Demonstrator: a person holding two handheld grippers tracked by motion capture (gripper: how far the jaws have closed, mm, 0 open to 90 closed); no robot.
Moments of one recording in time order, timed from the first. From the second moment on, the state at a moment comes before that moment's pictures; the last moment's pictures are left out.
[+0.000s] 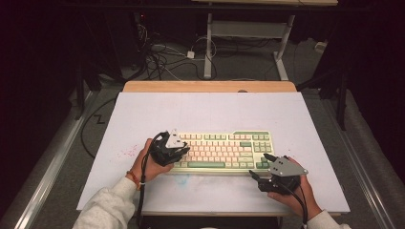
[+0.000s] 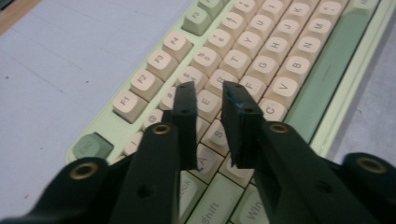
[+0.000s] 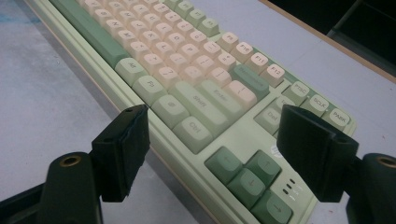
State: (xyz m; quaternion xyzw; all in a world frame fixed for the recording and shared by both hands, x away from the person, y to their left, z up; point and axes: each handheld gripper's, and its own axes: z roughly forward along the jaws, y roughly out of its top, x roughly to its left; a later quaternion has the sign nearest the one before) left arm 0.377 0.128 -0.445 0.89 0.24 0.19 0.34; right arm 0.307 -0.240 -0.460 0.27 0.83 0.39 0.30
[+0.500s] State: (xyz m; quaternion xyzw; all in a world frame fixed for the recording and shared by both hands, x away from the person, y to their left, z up) left arm 0.372 0.136 -0.441 0.87 0.25 0.21 0.36; right arm 0.307 -0.240 -0.460 0.27 0.83 0.39 0.30
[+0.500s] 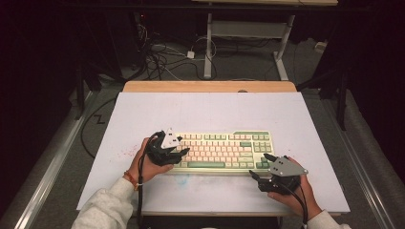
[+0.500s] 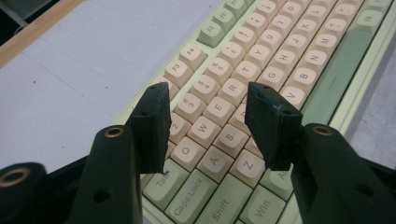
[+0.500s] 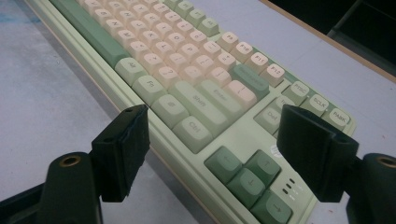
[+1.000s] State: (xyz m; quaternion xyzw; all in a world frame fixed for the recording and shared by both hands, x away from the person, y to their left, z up) left arm 0.364 0.137 -0.440 0.87 0.25 0.22 0.37; right arm 0.307 -0.240 -0.460 0.27 0.83 0.39 0.30
